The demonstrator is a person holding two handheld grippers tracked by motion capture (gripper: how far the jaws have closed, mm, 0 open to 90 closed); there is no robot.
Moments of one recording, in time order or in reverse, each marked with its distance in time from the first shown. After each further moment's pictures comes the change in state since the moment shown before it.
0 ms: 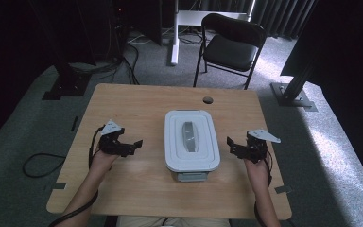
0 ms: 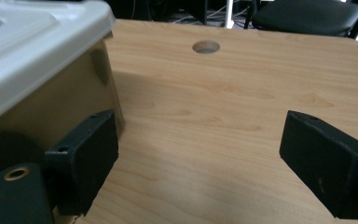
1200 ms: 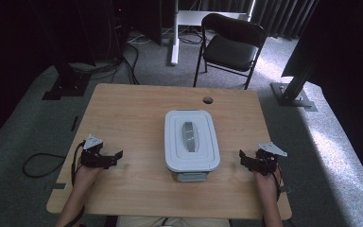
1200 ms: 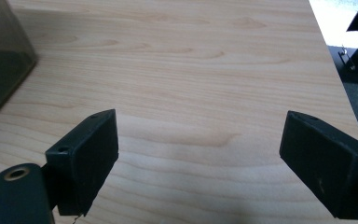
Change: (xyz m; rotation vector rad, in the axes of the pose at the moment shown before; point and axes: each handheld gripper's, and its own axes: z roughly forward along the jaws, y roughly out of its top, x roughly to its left) left arm 0.036 -0.063 -0.029 0.061 0.193 -0.103; right arm -0.033 -0.054 -0.008 0.107 -0.167 0.044
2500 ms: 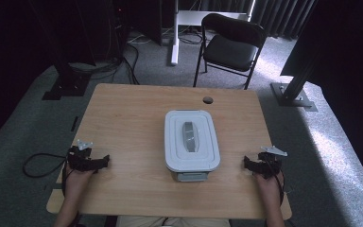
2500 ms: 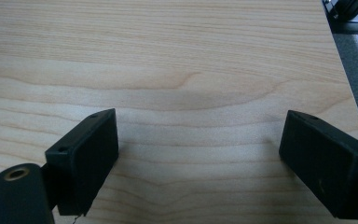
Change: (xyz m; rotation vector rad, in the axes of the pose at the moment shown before) left arm 0.021 -0.018 -0.006 0.169 0.254 -0.069; right arm -0.018 -0.017 0.013 0.165 -0.082 0.042
